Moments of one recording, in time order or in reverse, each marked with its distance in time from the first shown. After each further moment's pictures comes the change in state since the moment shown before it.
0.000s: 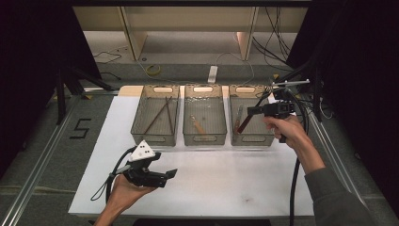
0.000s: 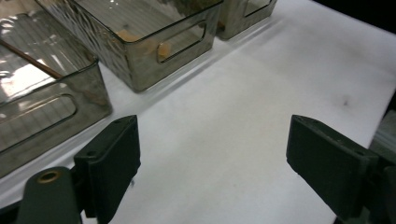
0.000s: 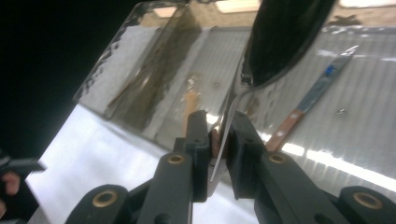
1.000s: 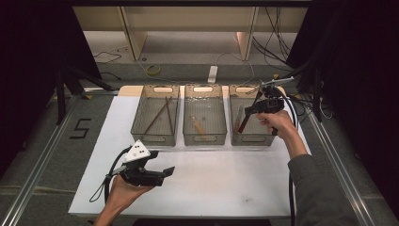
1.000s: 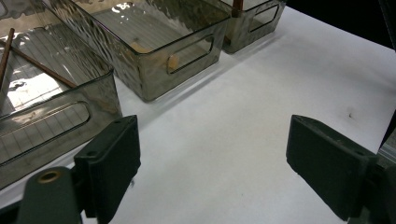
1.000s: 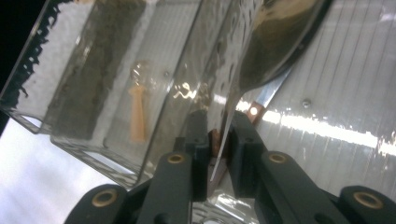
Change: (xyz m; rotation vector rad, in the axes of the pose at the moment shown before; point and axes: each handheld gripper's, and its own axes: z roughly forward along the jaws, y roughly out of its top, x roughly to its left) left arm 0.003 -0.004 -0.003 -0.053 0.041 0.013; right arm -0.033 0.016 0.050 0.136 -0.117 0.073
